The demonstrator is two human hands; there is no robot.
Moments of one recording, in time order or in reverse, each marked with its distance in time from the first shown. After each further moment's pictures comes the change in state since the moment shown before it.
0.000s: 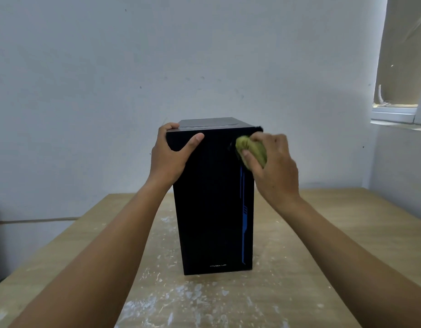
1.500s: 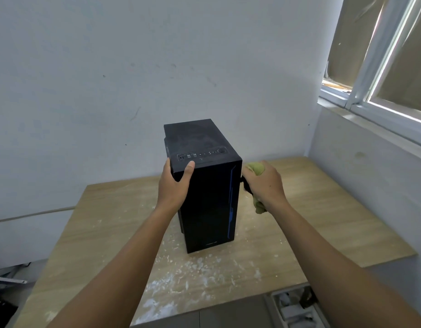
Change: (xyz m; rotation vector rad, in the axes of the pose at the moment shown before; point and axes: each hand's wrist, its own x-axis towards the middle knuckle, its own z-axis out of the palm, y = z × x) left_hand 0.008 0.052 -0.031 -0.110 -0.321 -0.367; right_hand 0.048 -0.072 -0.051 0.074 -0.240 0.861
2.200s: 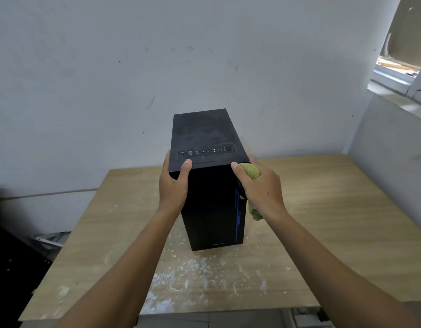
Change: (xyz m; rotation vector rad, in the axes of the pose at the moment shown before) left_hand 0.011 -0.013 0.028 -0.094 0.228 -0.050; right_hand 0.024 0.013 0.019 0.117 -0.152 -0.163
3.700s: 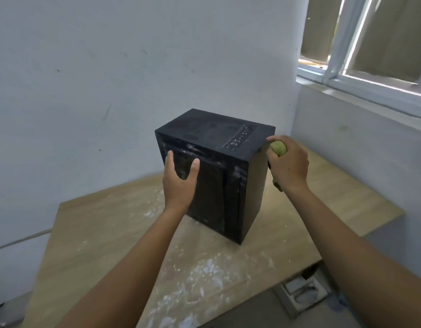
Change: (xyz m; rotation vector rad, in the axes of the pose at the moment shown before) left_hand 0.034 -0.027 -0.003 0.140 -0.270 0.112; right_hand -0.010 -0.014 -0.020 -0.317 0.540 0.069
